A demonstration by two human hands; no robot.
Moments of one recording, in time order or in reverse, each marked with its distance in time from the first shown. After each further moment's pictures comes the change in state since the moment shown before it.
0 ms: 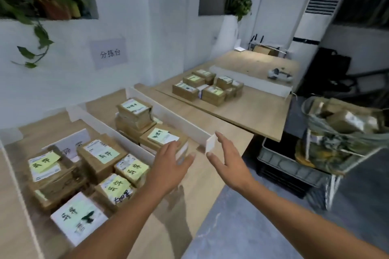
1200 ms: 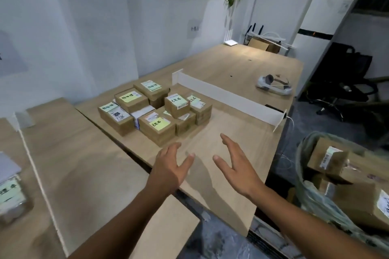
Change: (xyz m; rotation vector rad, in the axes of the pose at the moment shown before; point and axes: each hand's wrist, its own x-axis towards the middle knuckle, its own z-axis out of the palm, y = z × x) left_hand 0.540 0.191 0.412 -0.008 -0.042 -0.098; right_hand 0.463 0.462 -0.279 -0.001 -0.107 0.056
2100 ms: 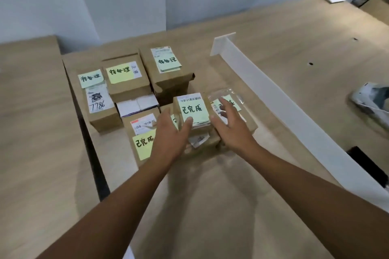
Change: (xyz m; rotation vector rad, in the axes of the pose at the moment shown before) left_hand 0.400 -0.080 0.091 -0.232 0.357 -0.493; right_hand 0.485 0.139 0.098 0.050 -0.357 0.026
